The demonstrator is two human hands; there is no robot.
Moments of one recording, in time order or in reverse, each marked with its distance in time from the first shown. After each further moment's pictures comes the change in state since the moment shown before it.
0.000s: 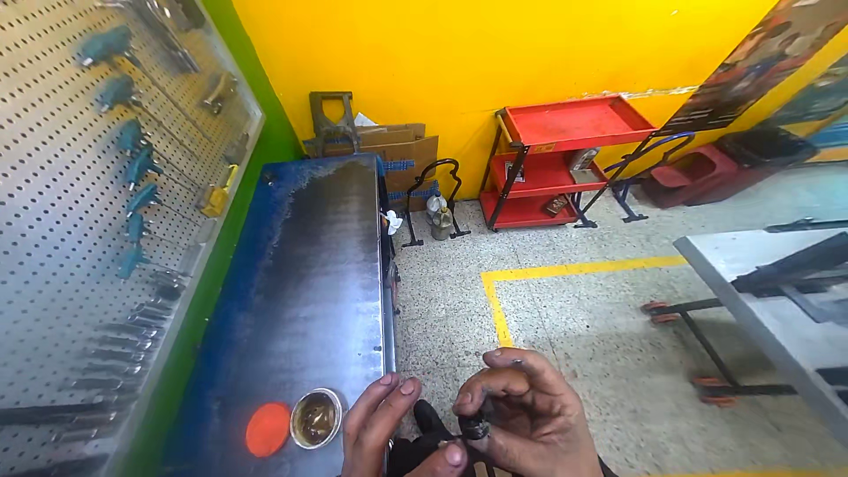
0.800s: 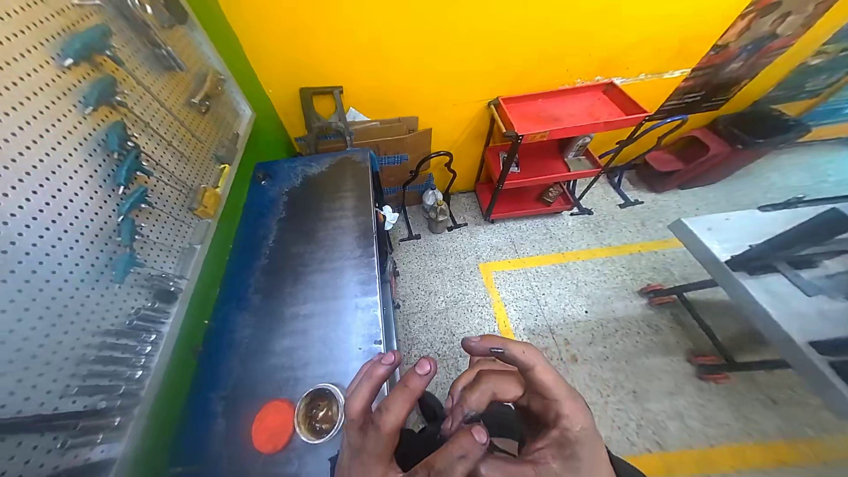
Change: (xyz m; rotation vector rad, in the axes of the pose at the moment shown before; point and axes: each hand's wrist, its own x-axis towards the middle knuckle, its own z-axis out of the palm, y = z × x) left_hand 0.013 -0.002 -0.006 0.185 -0.074 0.114; right_hand 0.005 -0.019 0.016 -0.297 -0.089 -0.033
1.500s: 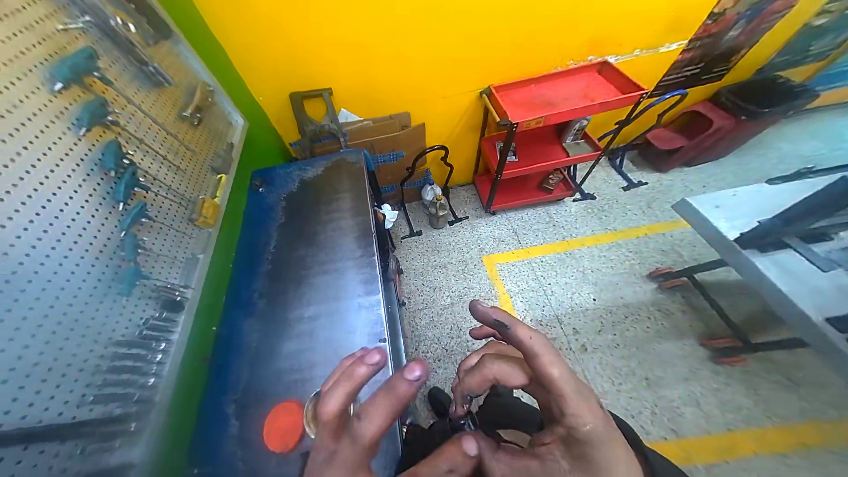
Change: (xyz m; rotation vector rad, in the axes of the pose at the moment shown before) left_hand 0.015 -0.003 -0.036 -0.022 -0.101 0.066; right_hand 0.003 -0.008 -0.012 -0.360 -0.048 -0.026
